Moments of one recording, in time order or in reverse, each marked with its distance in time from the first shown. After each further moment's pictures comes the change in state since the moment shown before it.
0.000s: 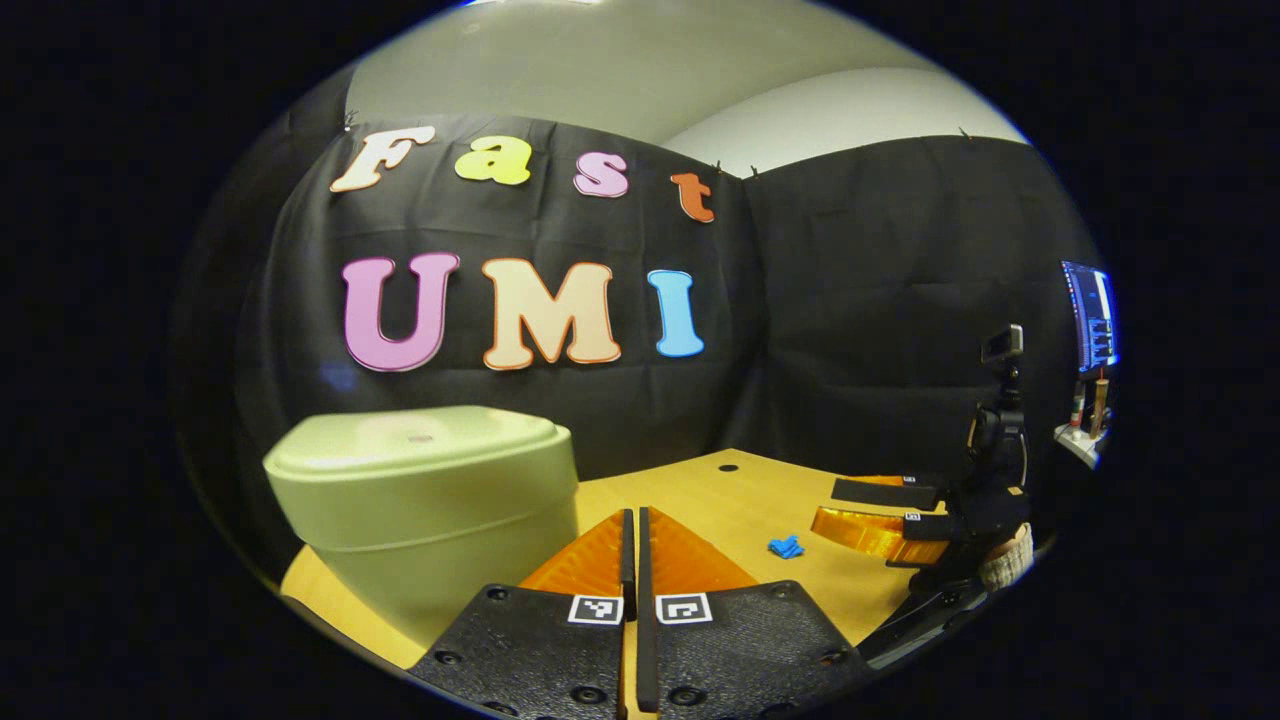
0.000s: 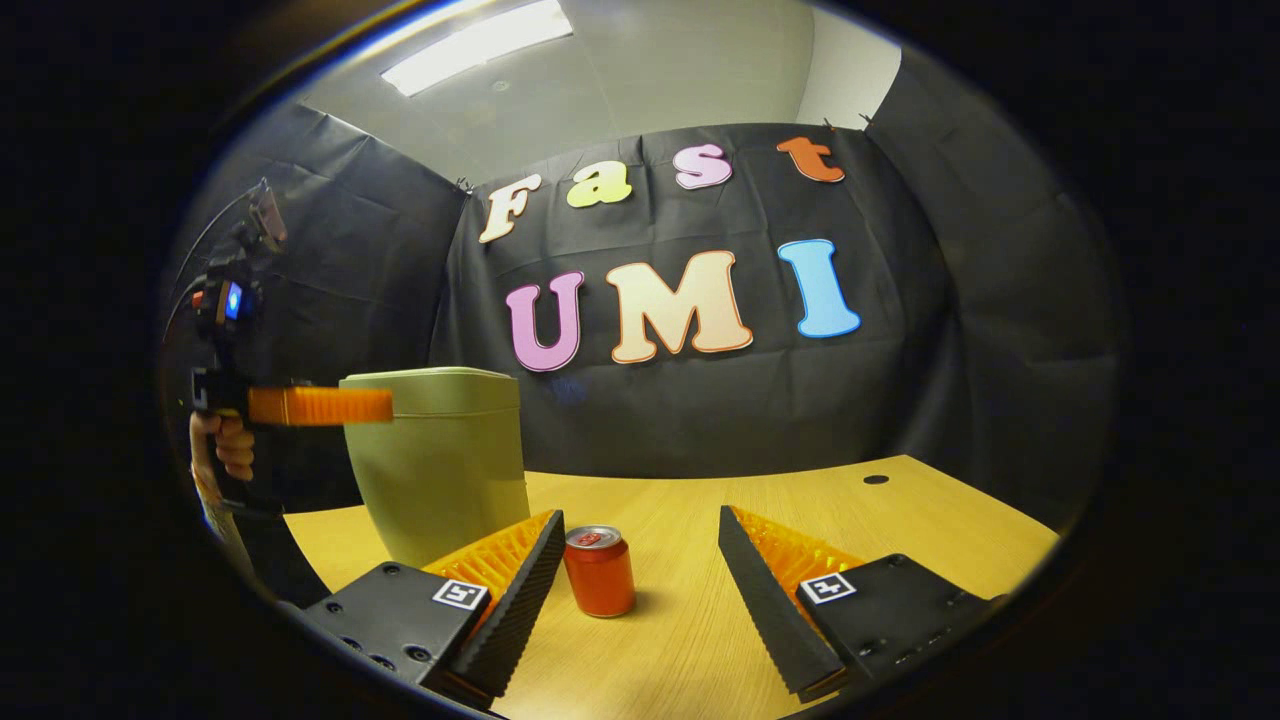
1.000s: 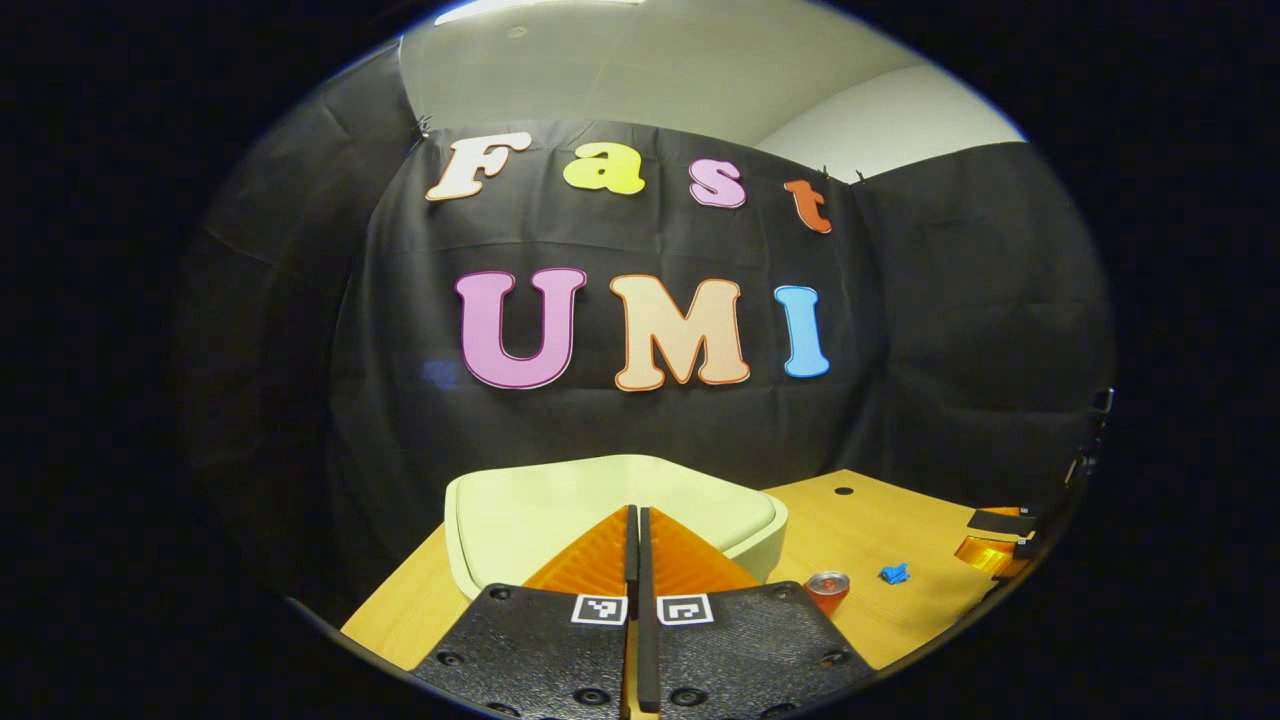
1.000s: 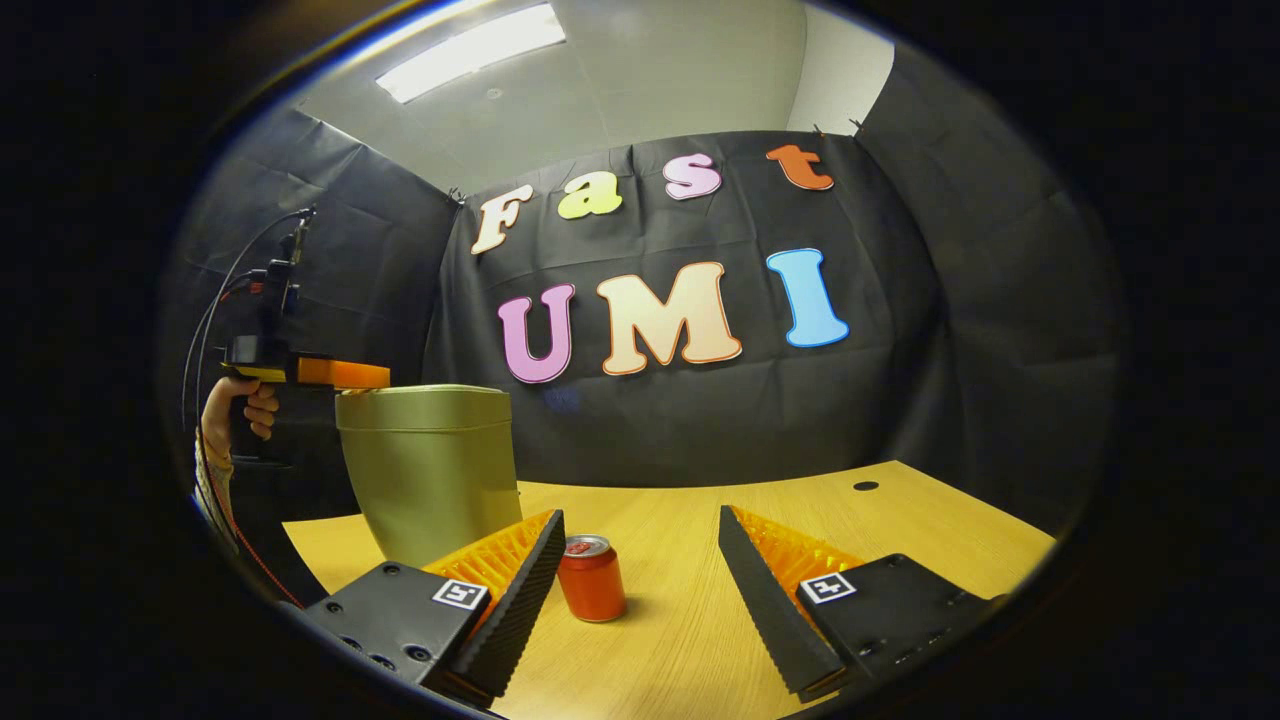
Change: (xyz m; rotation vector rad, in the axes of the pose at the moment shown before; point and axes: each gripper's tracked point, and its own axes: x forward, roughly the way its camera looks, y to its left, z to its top) left arm 0.010 0.118 0.016 -0.051 0.043 0.272; right arm -0.009 -0.011 0.016 0.012 -0.035 -0.023
